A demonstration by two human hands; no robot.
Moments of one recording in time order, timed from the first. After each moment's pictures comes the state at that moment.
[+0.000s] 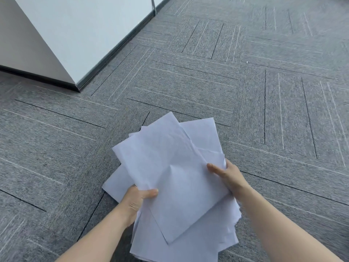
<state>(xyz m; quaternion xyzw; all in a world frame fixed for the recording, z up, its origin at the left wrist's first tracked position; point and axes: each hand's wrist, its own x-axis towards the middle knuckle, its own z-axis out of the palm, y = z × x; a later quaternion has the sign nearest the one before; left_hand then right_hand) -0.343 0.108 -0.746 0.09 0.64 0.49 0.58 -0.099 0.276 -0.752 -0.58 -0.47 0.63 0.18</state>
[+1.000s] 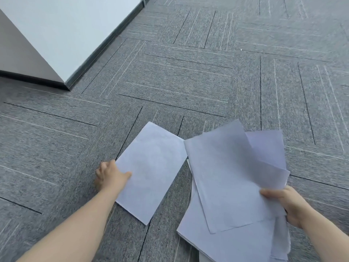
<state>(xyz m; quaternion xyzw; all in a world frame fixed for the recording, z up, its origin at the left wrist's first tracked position) -0.412 0.140 -0.779 0.27 0.94 0.05 0.19 0.053 0.249 -0.753 -0.65 -0.31 0.66 0.21</state>
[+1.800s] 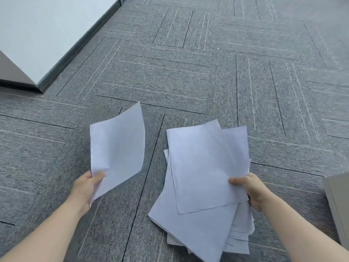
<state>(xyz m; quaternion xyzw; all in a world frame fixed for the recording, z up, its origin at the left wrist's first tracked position) -0.411 0.114 -0.755 0.07 0.76 0.44 0.48 0.022 0.246 -0.751 -0.66 -0.30 0.66 0.23</state>
